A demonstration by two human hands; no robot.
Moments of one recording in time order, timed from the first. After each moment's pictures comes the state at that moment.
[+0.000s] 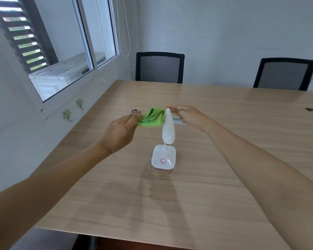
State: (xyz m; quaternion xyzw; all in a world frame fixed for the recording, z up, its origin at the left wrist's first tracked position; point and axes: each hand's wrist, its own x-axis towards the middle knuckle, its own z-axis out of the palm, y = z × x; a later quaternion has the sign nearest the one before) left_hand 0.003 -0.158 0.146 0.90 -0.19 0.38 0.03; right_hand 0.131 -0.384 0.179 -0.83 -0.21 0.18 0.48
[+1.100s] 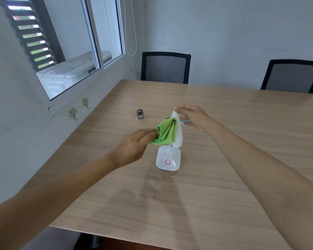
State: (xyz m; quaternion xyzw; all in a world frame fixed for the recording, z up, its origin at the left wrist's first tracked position) left_hand -0.011 -0.169 0.117 0.88 -0.29 0.36 0.07; right_hand 0.131 -0.375 0.174 -0.79 -0.14 0.18 0.57
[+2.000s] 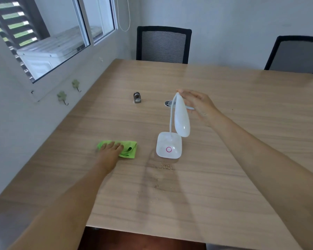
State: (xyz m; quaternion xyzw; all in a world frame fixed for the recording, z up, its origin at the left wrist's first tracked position) left_hand 0.004 -0.078 -0.044 1.00 0.06 -0.05 -0.02; right_hand 0.133 -0.367 0.151 -0.76 -0.13 0.13 0.63
